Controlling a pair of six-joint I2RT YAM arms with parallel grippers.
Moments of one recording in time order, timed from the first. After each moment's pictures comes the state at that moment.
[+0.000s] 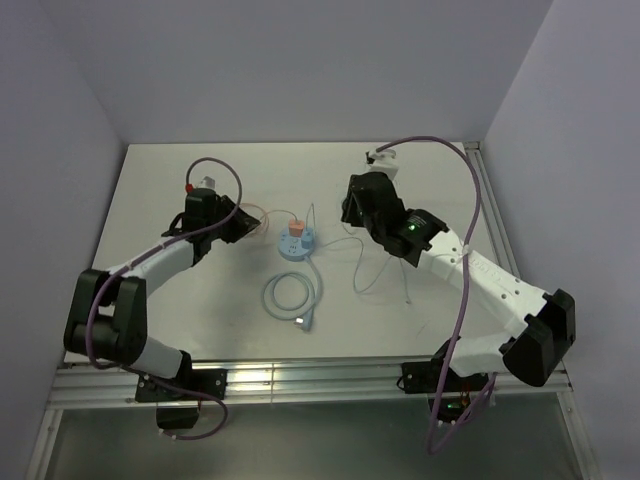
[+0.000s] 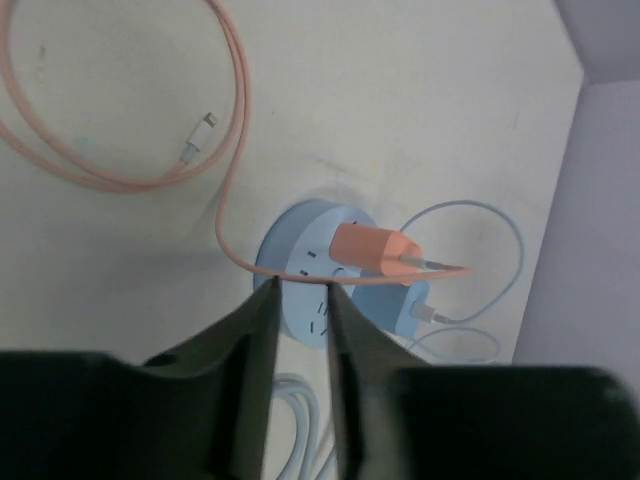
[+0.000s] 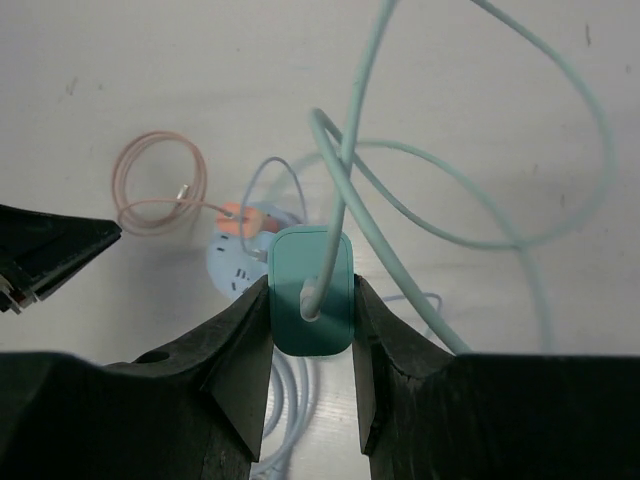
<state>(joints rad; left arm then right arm) -0.22 1.42 0.78 0.06 0.19 -0.90 0.75 1.32 1.23 -0.45 0.47 0.57</state>
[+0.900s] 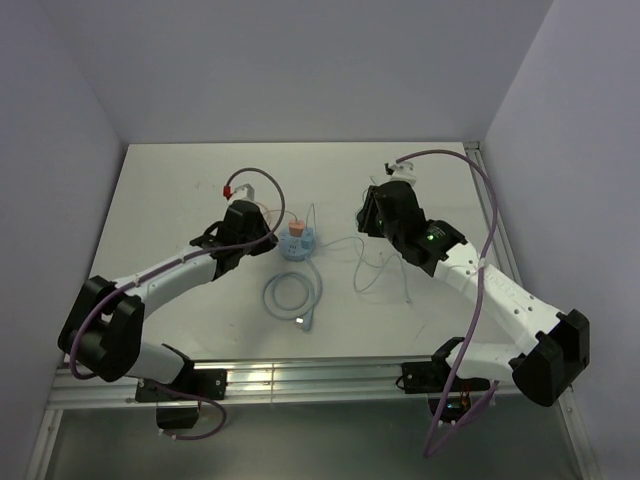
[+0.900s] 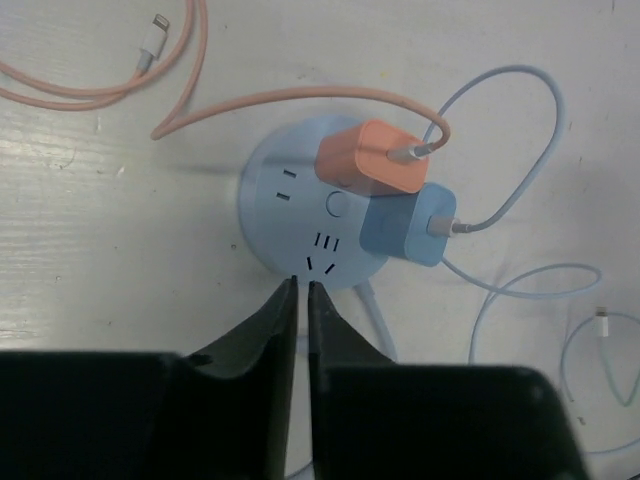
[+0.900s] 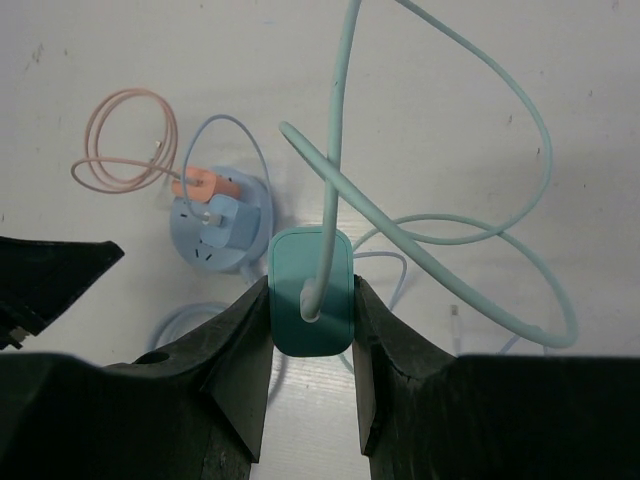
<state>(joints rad) -0.55 1.41 0.83 -0.07 -0.14 -0.76 0.62 1.19 1.05 -0.46 0.33 0.56</state>
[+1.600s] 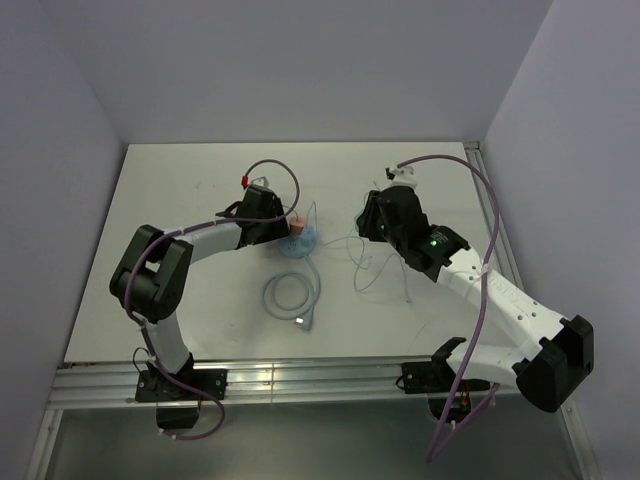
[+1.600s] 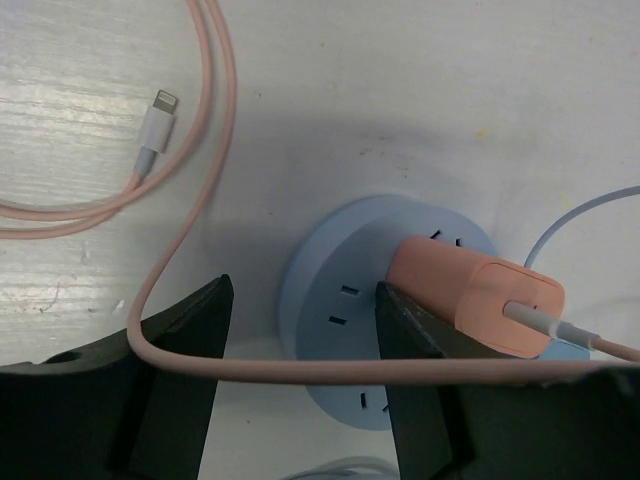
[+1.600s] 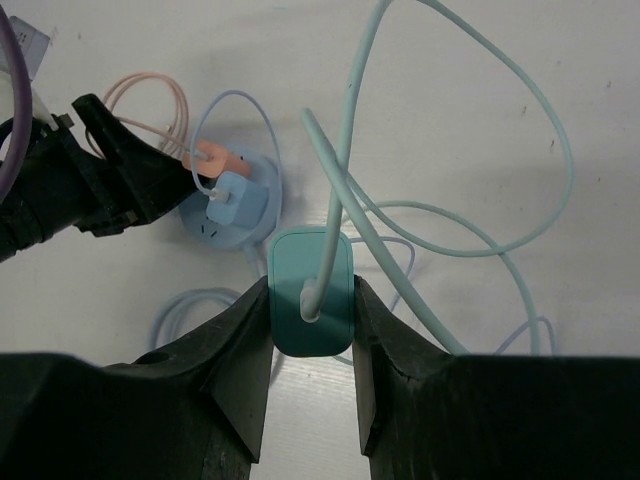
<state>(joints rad) -0.49 1.81 1.07 -0.09 -0.10 -0.66 0.61 1.15 1.01 -0.43 0.29 0.56</state>
